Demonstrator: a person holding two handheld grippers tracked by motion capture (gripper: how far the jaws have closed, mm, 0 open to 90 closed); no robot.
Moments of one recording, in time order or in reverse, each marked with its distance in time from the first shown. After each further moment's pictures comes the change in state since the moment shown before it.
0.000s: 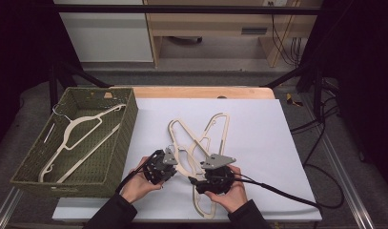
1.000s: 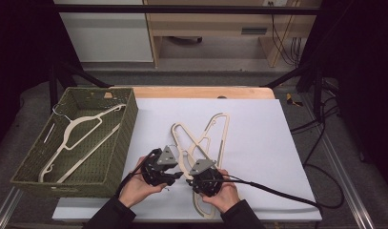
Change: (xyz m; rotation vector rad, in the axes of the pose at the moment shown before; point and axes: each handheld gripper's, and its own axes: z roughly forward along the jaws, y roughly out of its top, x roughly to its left) left arm -0.009 0.009 -0.039 -0.211 -0.018 -0.044; right arm 0.013 -0.004 0.029 0.164 0.025 -0.119
